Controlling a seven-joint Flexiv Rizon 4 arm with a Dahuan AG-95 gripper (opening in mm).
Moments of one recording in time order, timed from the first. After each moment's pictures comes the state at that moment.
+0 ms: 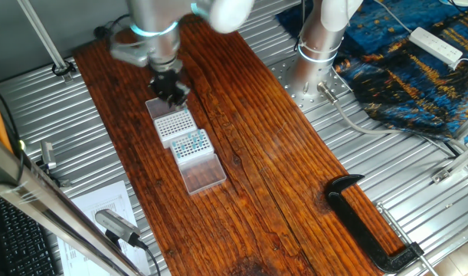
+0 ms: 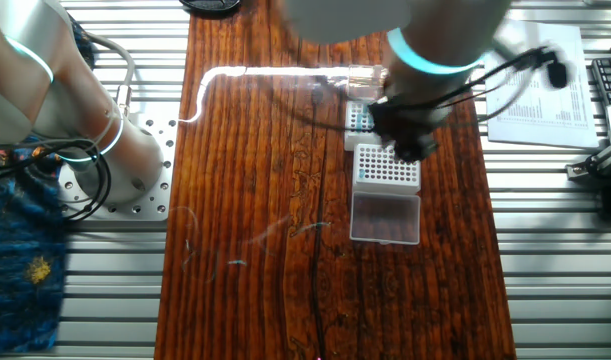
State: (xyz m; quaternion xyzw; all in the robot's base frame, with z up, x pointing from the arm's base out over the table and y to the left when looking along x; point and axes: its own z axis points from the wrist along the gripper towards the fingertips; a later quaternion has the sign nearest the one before) arm 0.513 -0.020 0.127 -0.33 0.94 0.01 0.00
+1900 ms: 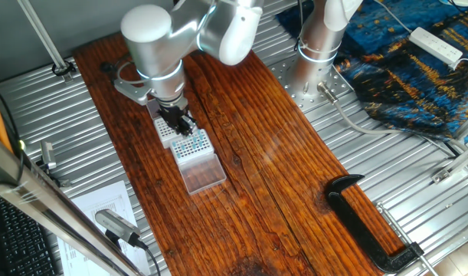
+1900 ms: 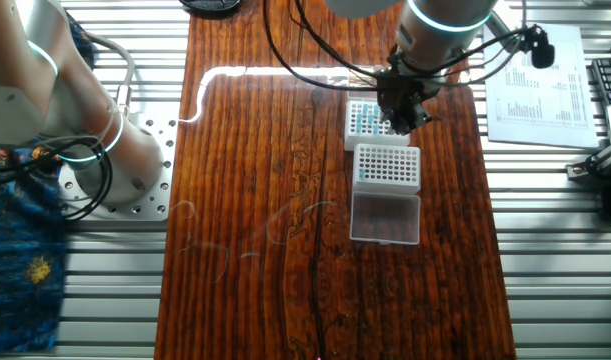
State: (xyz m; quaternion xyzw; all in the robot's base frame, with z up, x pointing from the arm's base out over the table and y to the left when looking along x) arm 0.506 0.049 0.089 -0.23 0.97 0.01 -0.02
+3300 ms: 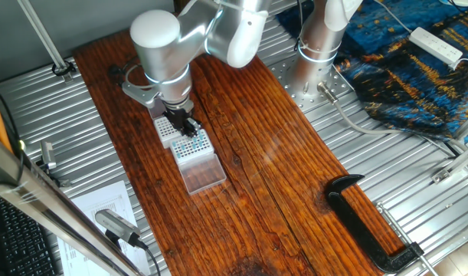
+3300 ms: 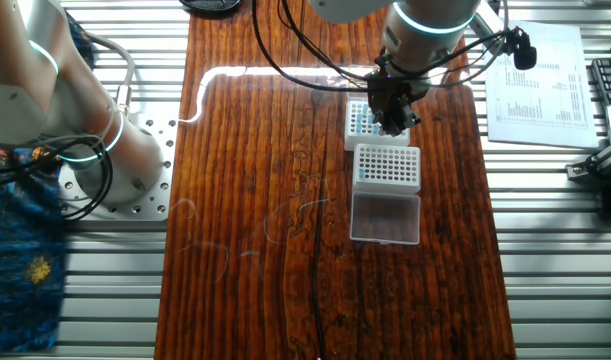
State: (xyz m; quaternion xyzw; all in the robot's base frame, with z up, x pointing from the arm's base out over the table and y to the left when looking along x) arm 0.496 0.051 0.077 -0.23 0.97 0.01 -0.02
